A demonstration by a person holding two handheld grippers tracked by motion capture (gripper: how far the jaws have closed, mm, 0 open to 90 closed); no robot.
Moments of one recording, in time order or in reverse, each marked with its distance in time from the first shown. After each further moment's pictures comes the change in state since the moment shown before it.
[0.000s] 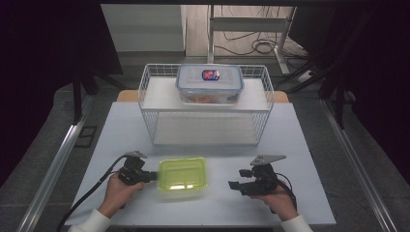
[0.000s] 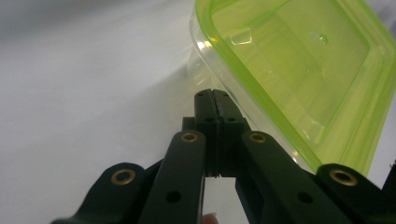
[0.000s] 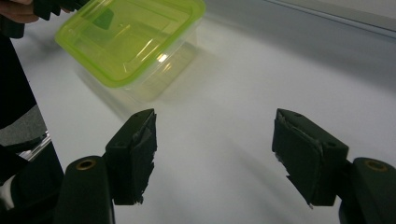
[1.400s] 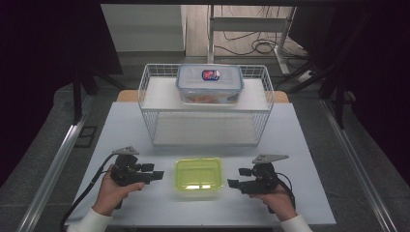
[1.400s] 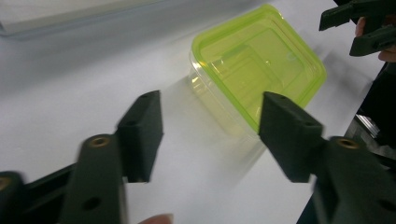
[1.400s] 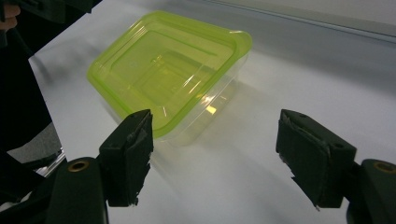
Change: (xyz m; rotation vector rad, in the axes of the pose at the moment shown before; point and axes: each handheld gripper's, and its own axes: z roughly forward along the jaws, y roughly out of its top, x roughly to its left) left arm -0.020 0.005 -0.045 -0.142 -0.055 0.023; right arm -0.003 0.000 0.000 -0.061 0.036 0.048
